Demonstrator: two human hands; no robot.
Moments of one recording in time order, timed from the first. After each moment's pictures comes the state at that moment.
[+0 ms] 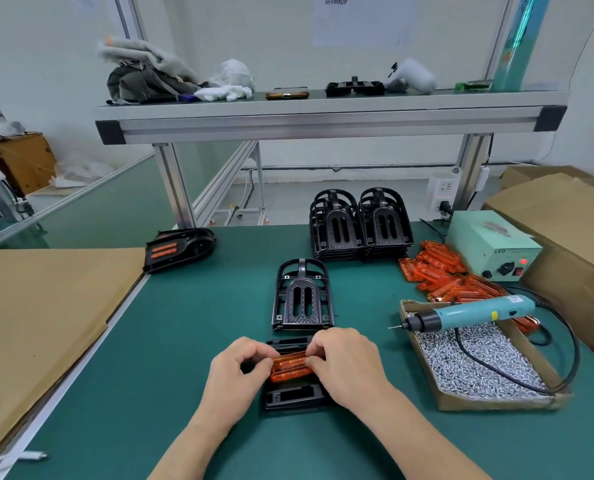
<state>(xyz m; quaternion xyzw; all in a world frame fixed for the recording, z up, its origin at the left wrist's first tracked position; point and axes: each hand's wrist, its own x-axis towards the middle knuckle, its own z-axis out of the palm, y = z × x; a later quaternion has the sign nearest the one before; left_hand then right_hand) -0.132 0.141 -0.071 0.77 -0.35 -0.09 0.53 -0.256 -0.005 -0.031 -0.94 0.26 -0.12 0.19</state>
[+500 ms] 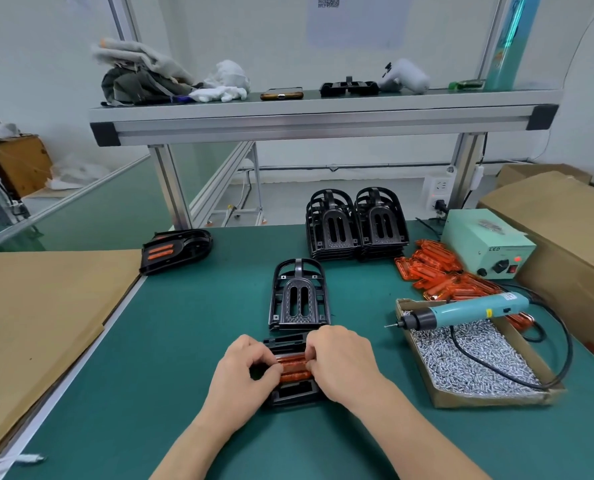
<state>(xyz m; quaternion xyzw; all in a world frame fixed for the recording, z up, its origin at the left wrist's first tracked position) -0.138 0.136 -0.069 0.81 -0.39 -0.05 0.42 -0.250 -0.004 -0.025 -0.96 0.26 -0.05 0.13</state>
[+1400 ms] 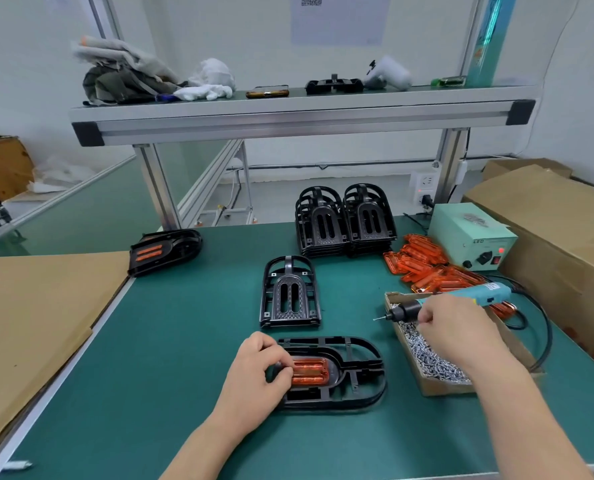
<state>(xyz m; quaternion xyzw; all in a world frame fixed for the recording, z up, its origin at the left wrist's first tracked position) -0.157 0.126 -0.067 0.79 -0.46 -0.07 0.40 -0.349 -0.102 0.012 -0.87 0.49 -0.04 0.10</state>
